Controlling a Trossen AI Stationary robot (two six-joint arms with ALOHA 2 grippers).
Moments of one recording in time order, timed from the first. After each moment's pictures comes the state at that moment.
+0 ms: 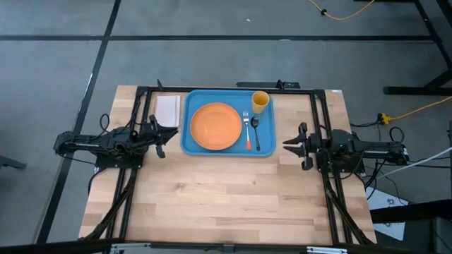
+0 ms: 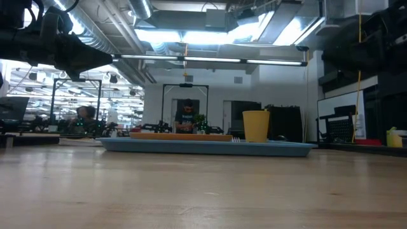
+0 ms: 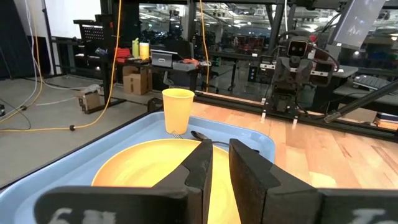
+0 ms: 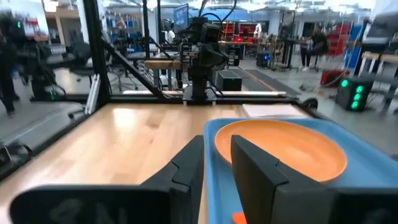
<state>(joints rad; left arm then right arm) -0.03 0.02 0.01 0.09 -0.40 -0.09 -0.01 0.00 0.01 0.02 -0.02 0.01</state>
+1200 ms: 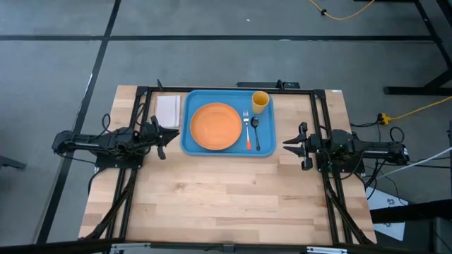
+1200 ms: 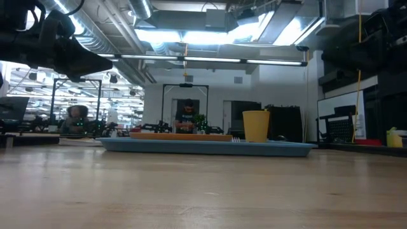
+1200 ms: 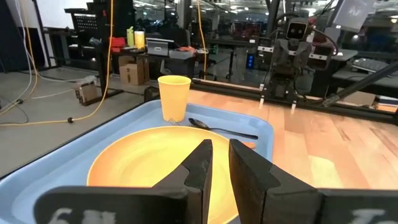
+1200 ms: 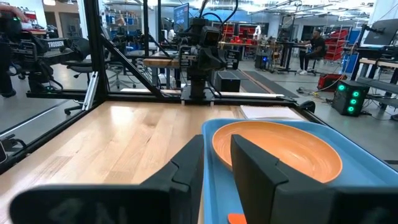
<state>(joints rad) -0.03 0.05 0.01 0.06 -0.38 -0.09 -0.01 0.00 0.01 0.02 -0.02 -0.03</state>
